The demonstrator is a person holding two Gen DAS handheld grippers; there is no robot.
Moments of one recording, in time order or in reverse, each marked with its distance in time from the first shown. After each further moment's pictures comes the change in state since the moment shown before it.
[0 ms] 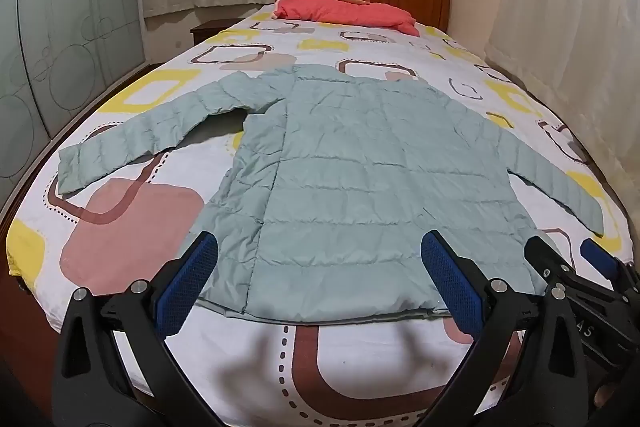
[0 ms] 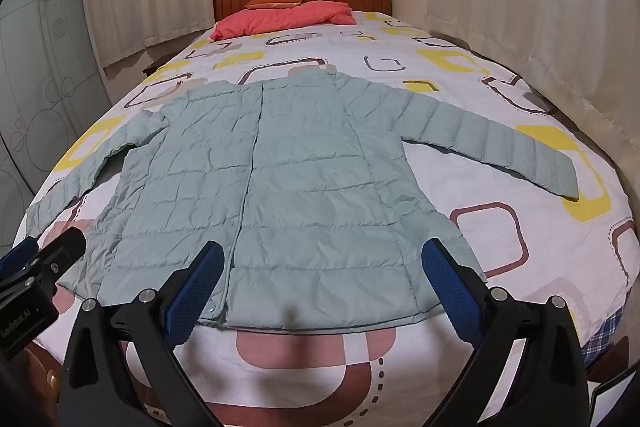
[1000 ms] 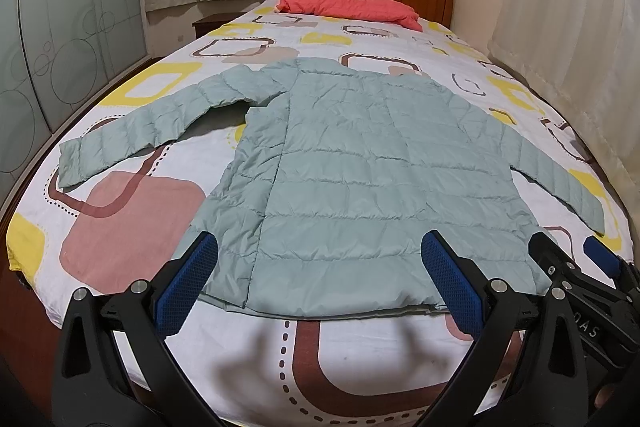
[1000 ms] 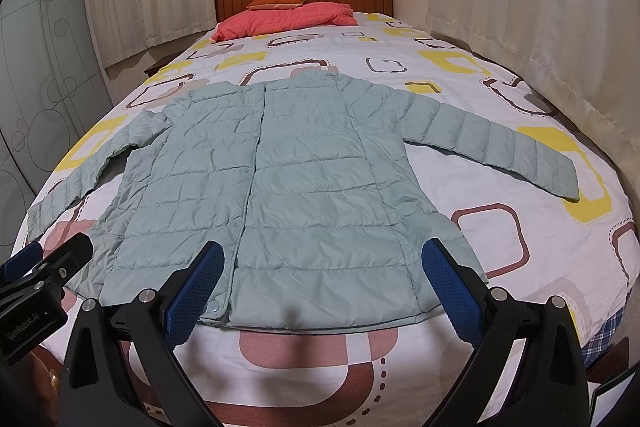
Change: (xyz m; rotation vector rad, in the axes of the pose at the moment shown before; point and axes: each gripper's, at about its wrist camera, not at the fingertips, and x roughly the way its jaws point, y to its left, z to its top) left arm 0.005 0.005 -0.005 -0.018 0.025 -0.011; right arm 0.000 0.000 -0.001 0.006 -0.004 0.006
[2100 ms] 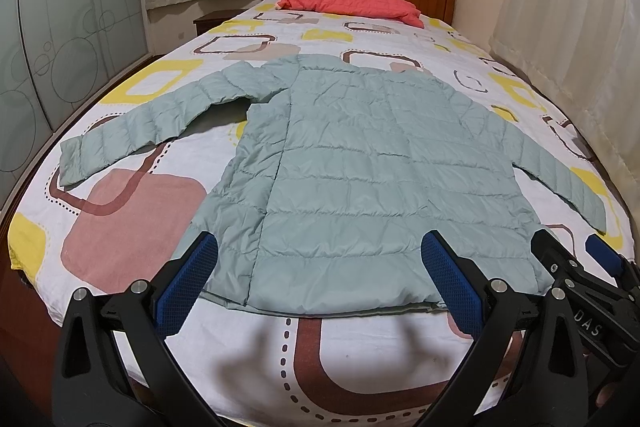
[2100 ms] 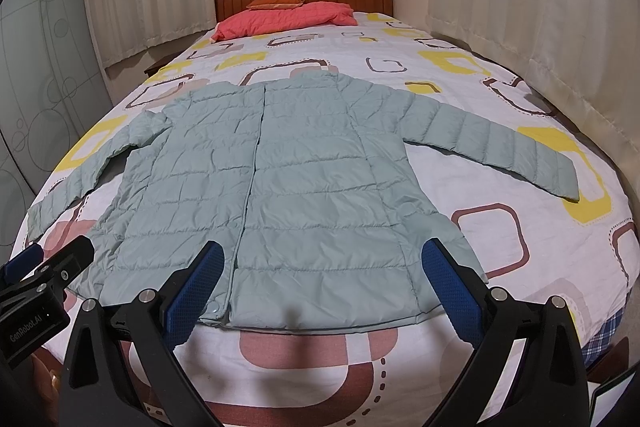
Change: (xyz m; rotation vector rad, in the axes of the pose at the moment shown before) left arm 0.003 0.002 -0.004 -0.003 0.012 0.006; right arm -0.003 0.003 0.002 0.001 0.000 -0.004
